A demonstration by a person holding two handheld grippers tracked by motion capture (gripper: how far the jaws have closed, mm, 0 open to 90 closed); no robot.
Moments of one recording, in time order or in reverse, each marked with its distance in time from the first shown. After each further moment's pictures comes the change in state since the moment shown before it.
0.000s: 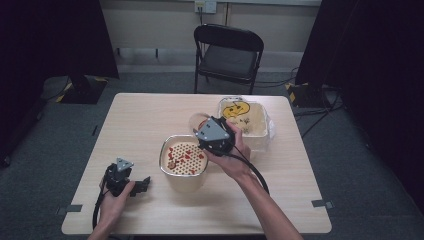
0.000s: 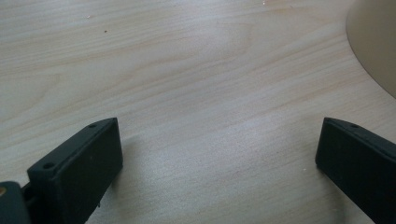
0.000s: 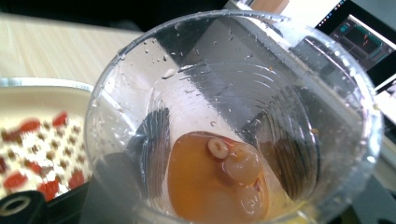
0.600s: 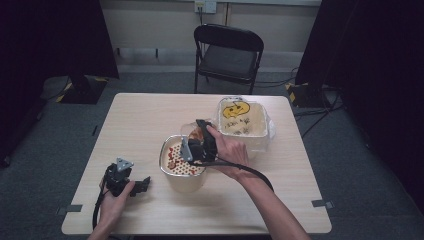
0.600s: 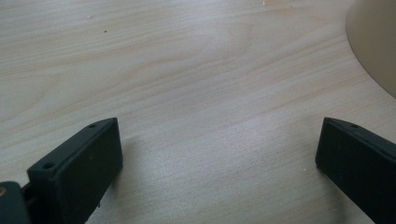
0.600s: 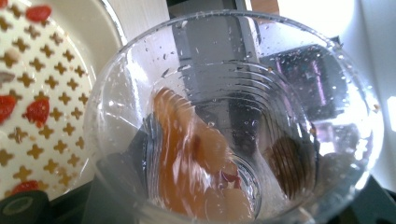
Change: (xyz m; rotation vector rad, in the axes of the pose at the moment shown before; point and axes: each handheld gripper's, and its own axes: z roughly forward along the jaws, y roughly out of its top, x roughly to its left) left arm 0.000 0.000 0.000 0.000 0.000 0.000; right arm 0.041 0.007 0.017 0.172 -0.138 -0.591
